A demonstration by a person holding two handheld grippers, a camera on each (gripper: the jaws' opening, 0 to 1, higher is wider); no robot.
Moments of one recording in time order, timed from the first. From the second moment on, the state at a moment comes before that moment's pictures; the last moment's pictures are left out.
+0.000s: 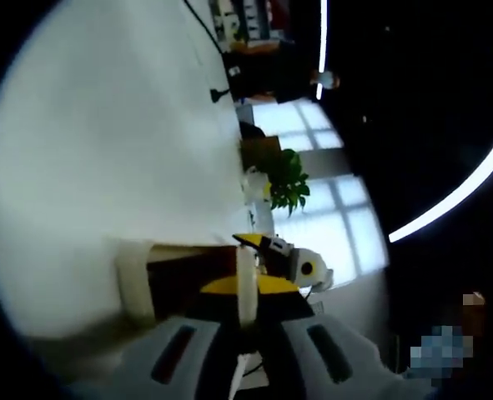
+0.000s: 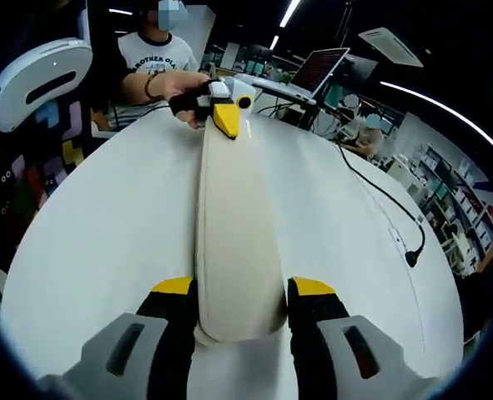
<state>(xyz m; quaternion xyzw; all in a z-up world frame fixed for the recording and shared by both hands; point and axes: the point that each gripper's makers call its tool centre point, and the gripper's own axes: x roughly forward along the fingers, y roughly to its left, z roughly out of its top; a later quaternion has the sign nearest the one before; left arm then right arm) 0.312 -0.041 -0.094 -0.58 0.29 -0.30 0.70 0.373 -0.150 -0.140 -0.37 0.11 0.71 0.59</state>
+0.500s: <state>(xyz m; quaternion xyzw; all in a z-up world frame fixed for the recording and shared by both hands) 0.321 -0.022 -0.095 -0.29 0.25 -0.27 0.88 0.374 -0.151 -0.139 -0.36 0.12 0.72 0.59</state>
